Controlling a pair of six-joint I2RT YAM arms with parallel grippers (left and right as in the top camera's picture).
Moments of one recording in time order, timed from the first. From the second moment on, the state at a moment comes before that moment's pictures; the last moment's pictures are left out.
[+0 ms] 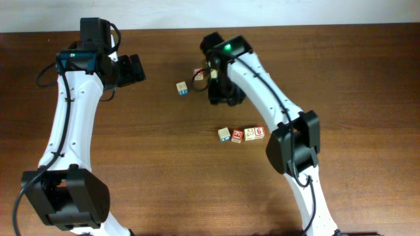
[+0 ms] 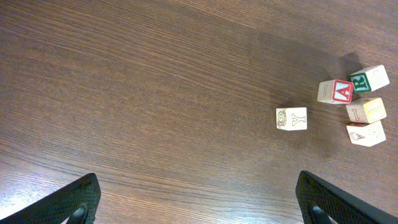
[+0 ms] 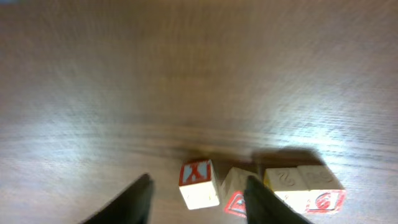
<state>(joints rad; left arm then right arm) 0.01 1.83 1.76 -1.03 -0.01 -0.29 0.48 2.43 2.39 -1.48 -0.05 0.46</state>
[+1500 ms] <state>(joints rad) 0.01 1.83 1.76 -1.03 -0.01 -0.29 0.43 2.41 2.01 -0.68 -0.09 0.15</state>
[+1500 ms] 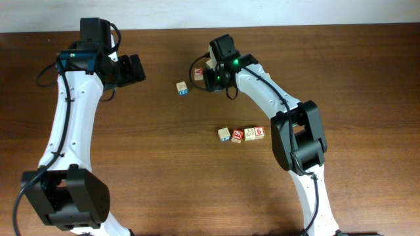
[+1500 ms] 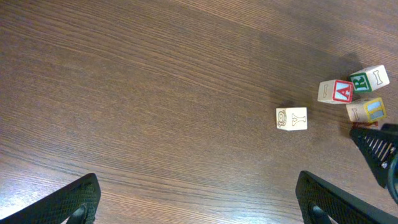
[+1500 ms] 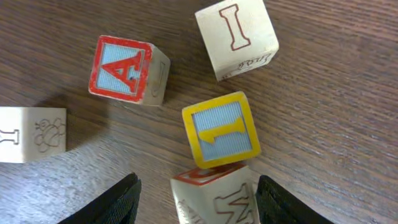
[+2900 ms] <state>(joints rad) 0.01 1.83 1.76 -1.03 -0.01 -0.29 0.43 2.41 2.02 -0.82 -0.17 0.17</state>
